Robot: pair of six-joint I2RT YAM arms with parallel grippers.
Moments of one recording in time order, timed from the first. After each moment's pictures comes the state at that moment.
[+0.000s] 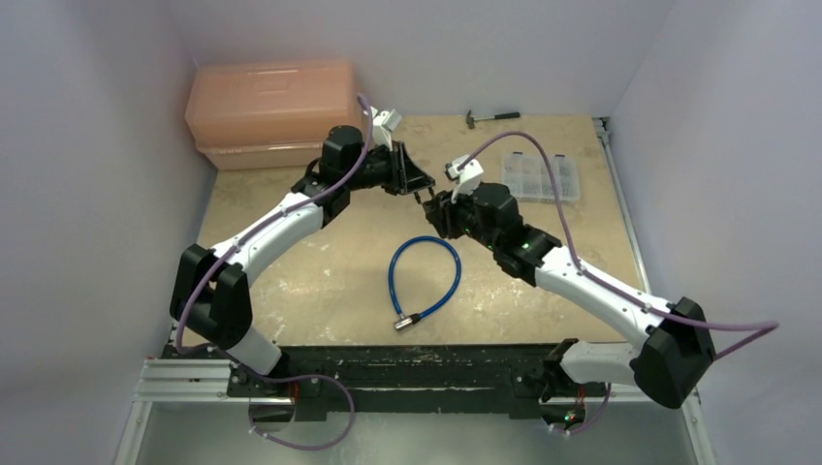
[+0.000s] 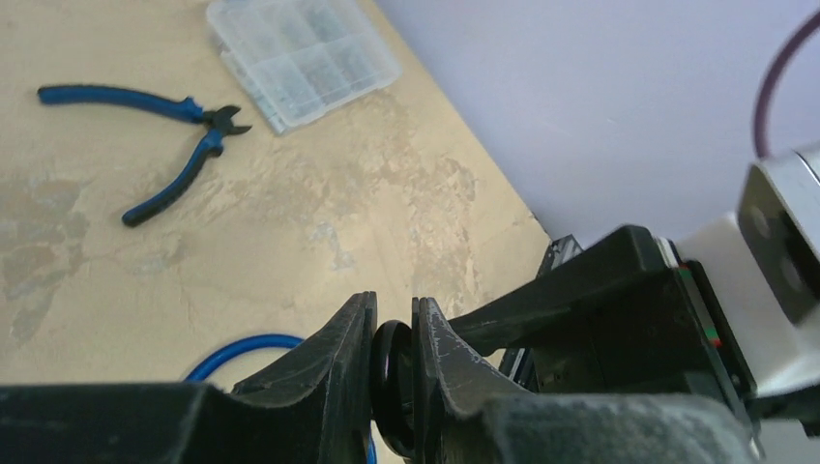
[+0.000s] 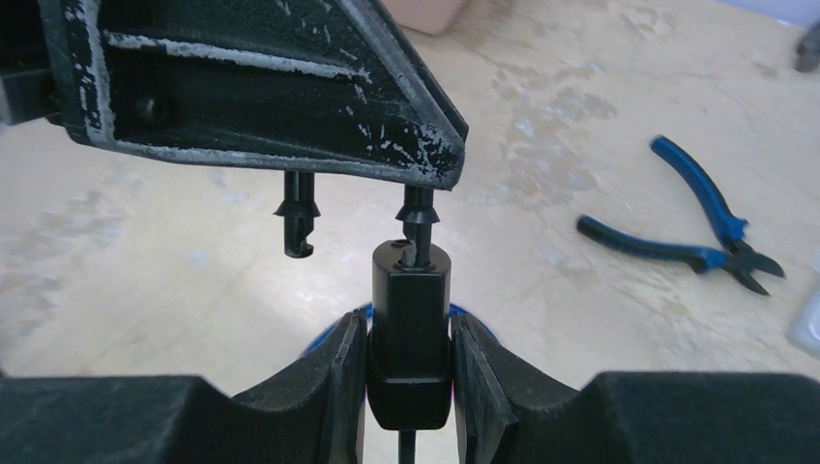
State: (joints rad) left arm -0.50 1.57 1.24 0.10 0.58 -0.54; right arm 0.70 1.21 0.91 -0.01 0.01 0.18
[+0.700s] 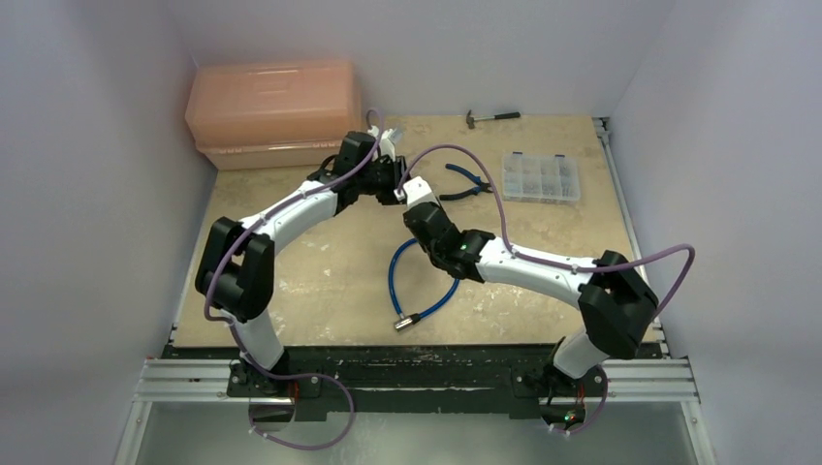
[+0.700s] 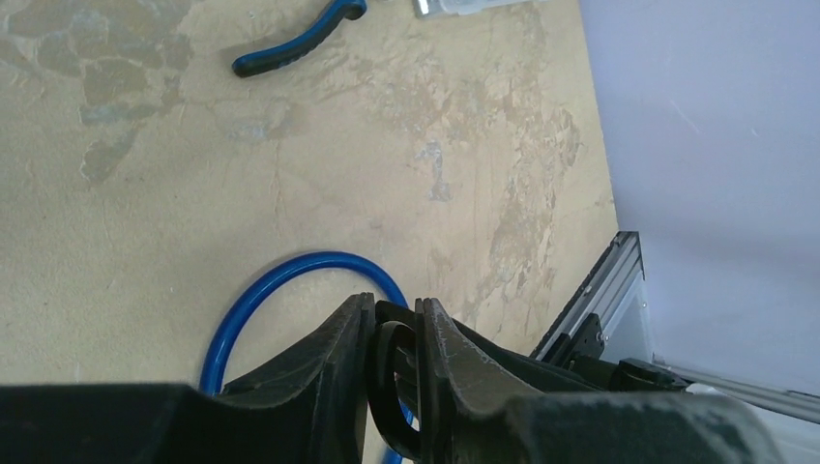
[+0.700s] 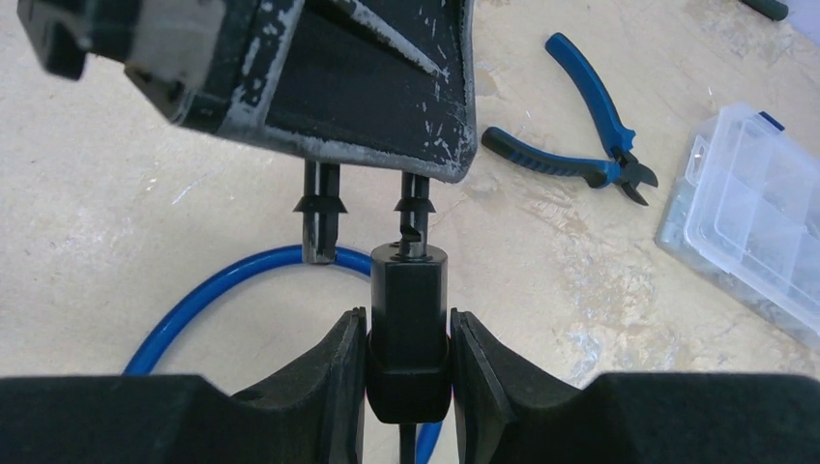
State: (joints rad) left arm -0.47 1.76 1.31 -0.16 0.49 -0.57; right arm 0.94 1.56 1.06 -0.16 0.62 0.10
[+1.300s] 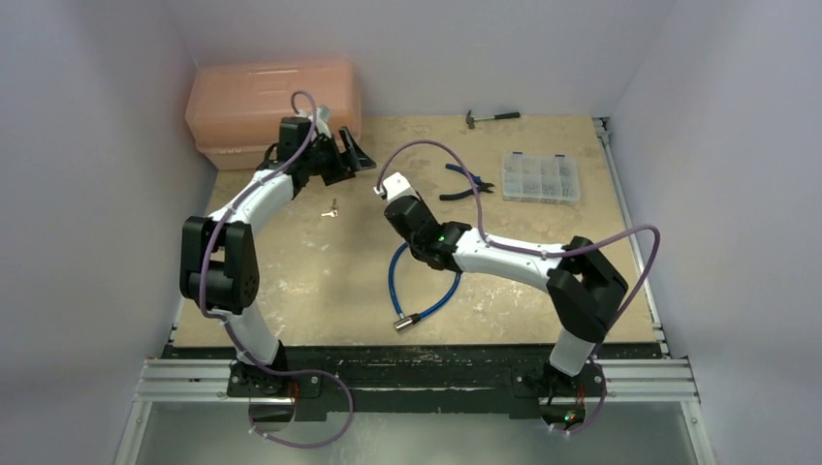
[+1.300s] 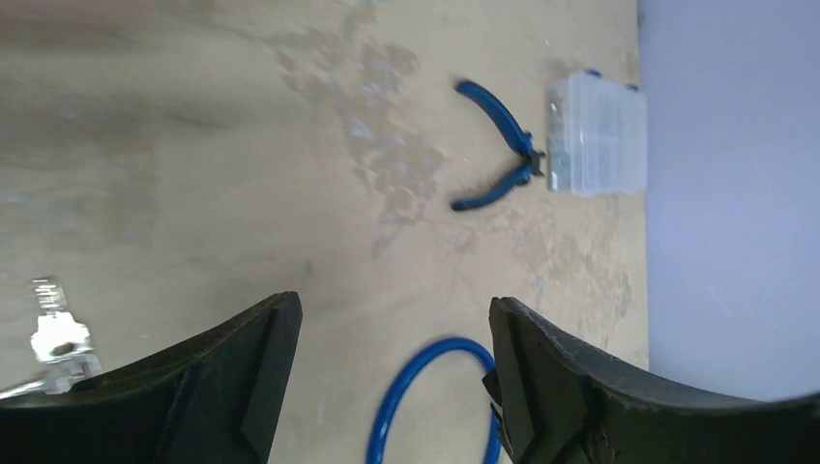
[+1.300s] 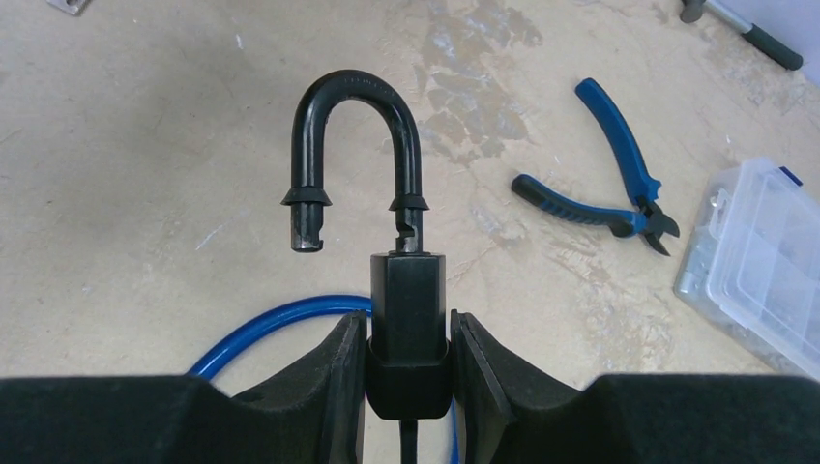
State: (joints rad) left arm -0.18 1.77 1.31 -0.14 0.48 -0.58; right arm 0.95 1.71 1.19 -0.15 0.63 0.05
